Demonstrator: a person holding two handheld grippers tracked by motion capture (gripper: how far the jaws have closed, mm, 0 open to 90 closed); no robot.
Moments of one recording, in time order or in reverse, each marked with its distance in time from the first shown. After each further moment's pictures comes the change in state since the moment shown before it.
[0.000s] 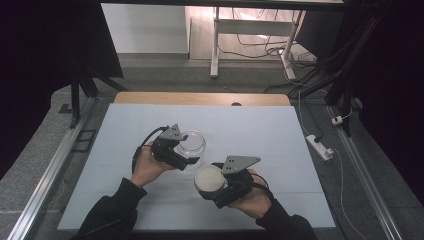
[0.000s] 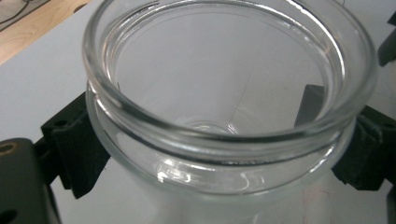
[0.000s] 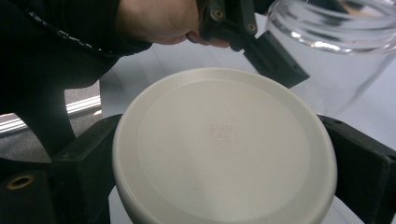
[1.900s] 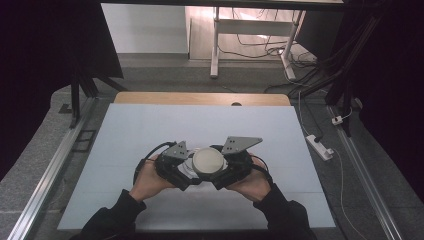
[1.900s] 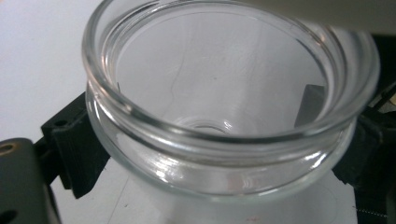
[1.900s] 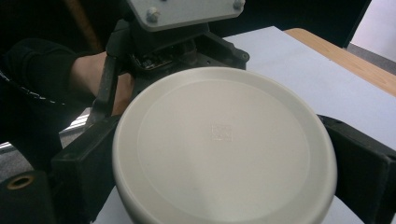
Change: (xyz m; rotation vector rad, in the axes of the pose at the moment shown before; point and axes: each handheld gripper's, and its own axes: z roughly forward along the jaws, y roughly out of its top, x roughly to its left) left arm -0.043 -0.007 -0.004 0.029 -0.141 0.088; right arm -0.024 0.039 -0.007 -0.058 -0.005 -0.006
